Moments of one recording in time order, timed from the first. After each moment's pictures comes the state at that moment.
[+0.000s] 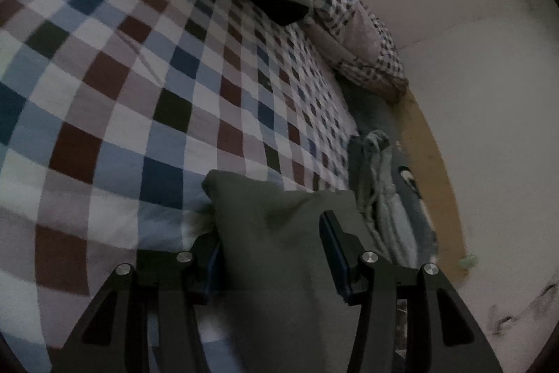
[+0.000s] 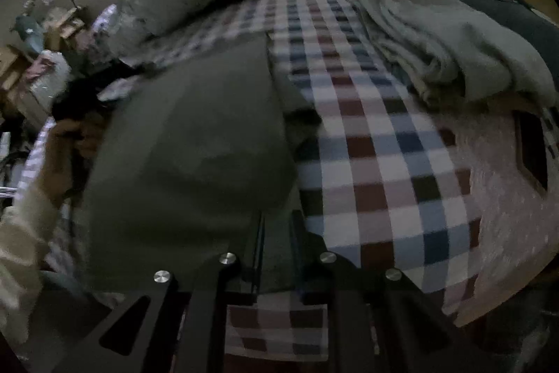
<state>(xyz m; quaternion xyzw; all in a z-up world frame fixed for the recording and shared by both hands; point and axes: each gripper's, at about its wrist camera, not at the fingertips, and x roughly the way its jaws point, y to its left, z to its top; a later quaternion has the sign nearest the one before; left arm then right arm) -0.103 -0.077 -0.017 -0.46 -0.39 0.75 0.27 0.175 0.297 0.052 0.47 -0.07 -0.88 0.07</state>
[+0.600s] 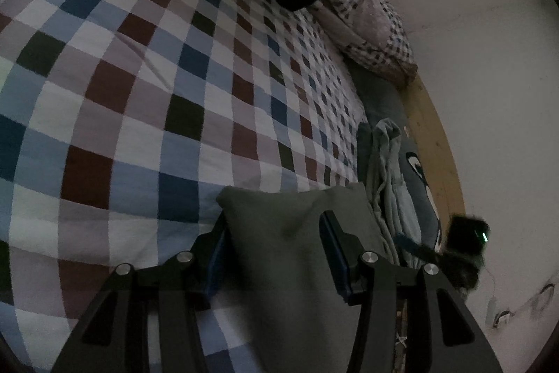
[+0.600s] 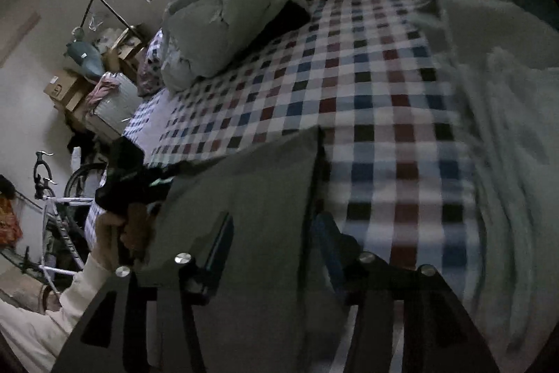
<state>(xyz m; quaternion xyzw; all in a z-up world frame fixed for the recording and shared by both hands) -0.112 -0.079 -0.016 -0.49 -0.35 0.75 0.27 -0.040 0.335 0.065 0.49 -0.17 -0.82 0.25</state>
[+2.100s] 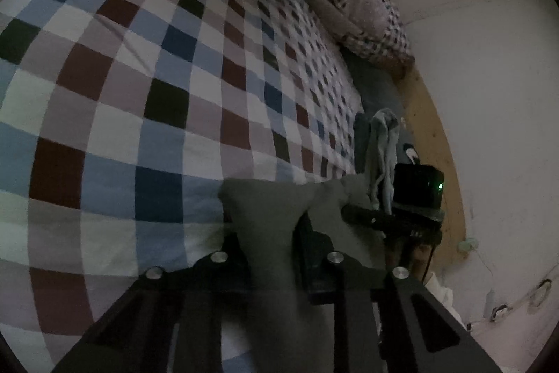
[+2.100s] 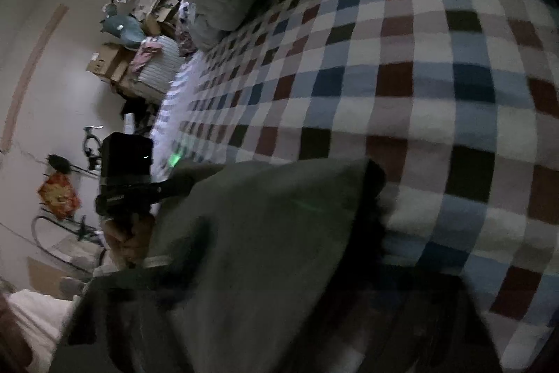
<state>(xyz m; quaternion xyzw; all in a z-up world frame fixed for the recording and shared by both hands) -0.116 -0.060 -0.020 -0.49 -0.35 0.75 0.28 -0.152 0.269 -0.032 0.55 -0.18 -0.73 0.38</state>
